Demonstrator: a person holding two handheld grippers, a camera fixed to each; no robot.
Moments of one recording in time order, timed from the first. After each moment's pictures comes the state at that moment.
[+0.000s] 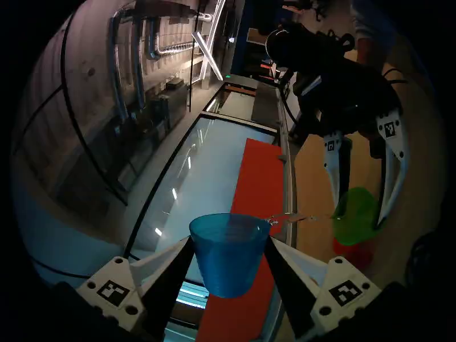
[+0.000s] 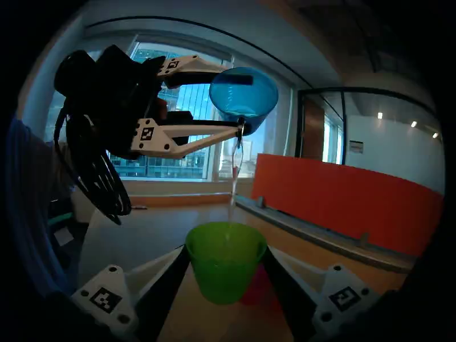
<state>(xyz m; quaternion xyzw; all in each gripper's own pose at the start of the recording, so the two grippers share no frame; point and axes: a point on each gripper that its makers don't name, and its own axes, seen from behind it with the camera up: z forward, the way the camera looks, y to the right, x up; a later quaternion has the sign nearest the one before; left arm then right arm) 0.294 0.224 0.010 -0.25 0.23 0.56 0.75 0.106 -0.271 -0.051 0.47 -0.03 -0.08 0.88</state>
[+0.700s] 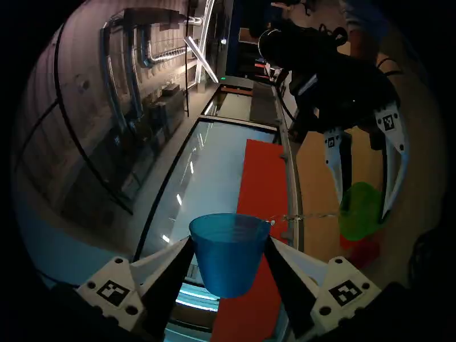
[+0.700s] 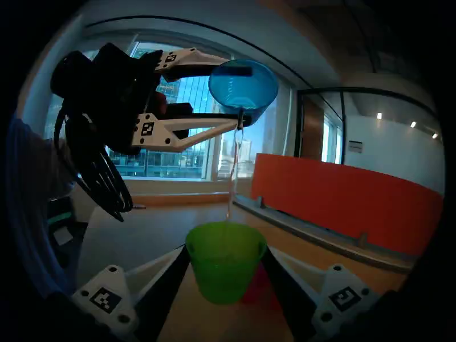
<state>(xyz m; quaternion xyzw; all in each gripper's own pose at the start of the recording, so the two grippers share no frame) 0.306 0.229 0.005 -0.24 0.25 0.59 0.73 0.103 -0.268 -0.052 0.47 -0.03 -0.08 0.88</state>
